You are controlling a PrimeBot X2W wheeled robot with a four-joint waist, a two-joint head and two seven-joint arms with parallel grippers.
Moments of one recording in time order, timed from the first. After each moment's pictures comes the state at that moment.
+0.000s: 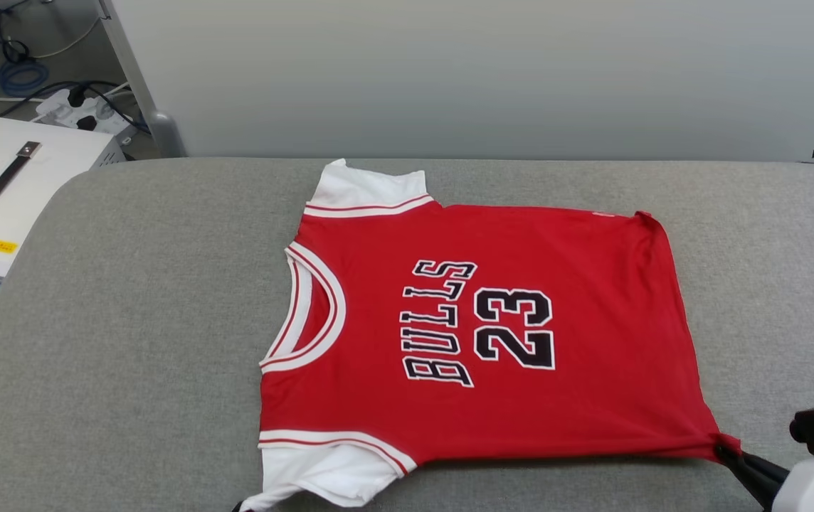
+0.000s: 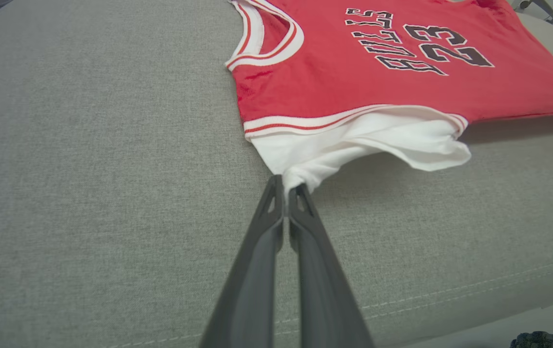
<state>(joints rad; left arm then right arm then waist) 0.24 0.49 -0.45 0.05 -0.58 0.08 -0.18 -0.25 -0.80 0.91 0.39 1.03 0.13 -0.12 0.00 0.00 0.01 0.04</state>
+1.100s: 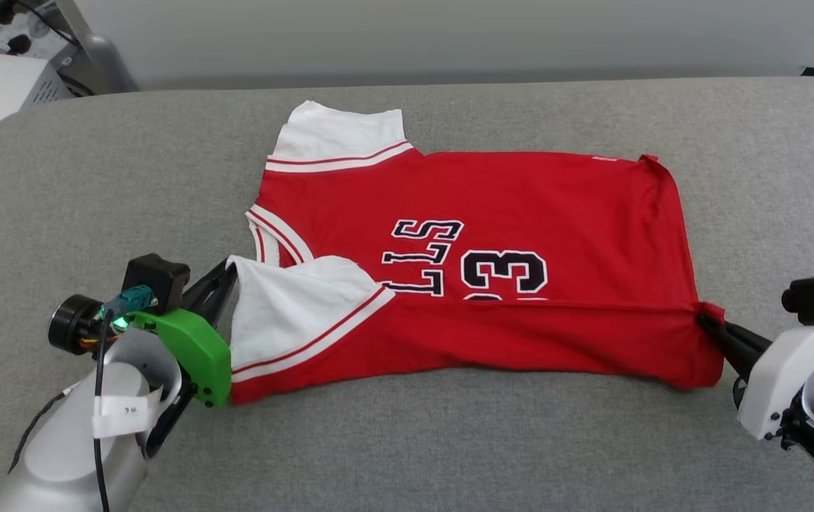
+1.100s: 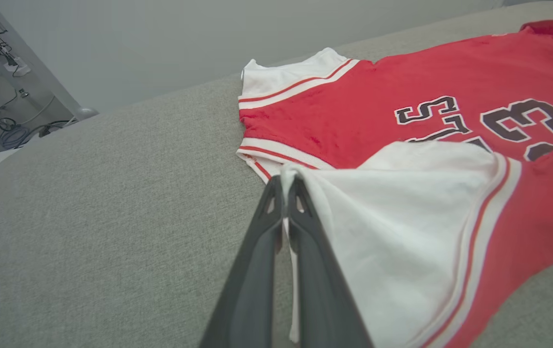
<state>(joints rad) -0.48 0.49 -0.56 0.51 -0.54 -0.12 -0.13 -0.31 -0.65 0.53 0.28 0.86 0.13 0.14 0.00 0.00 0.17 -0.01</state>
